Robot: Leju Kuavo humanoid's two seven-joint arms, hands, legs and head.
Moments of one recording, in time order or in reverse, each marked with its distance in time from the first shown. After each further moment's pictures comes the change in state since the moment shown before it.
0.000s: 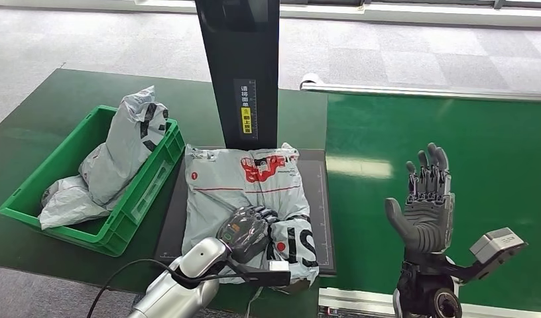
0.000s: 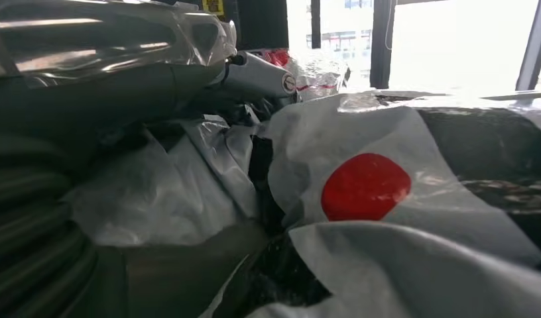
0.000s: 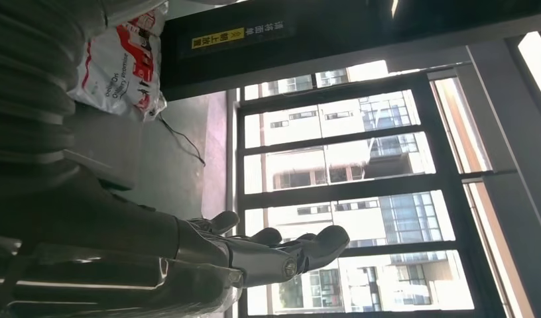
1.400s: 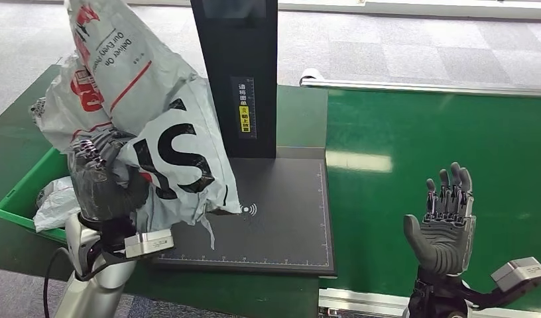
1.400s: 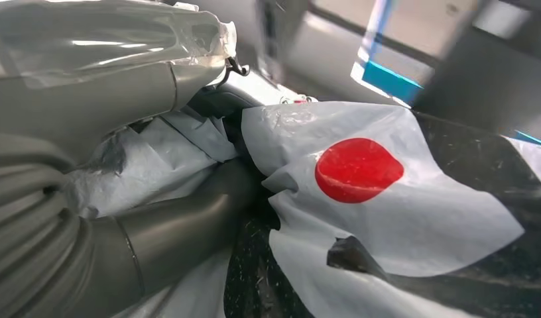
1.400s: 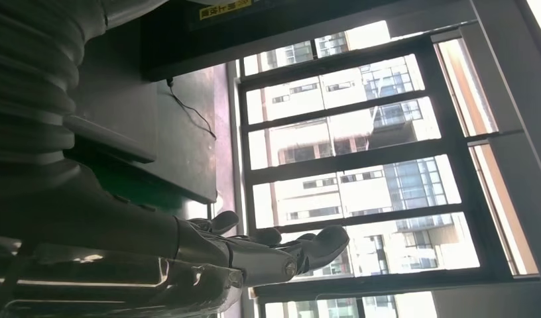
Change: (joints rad) left arm 0.128 0.134 0.354 -0.896 0.339 0.404 -0.198; right arm 0.104 0.007 -0.050 -0.066 -0.035 -0.022 -0.037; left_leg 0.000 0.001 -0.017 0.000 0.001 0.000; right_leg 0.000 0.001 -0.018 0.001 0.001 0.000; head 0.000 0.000
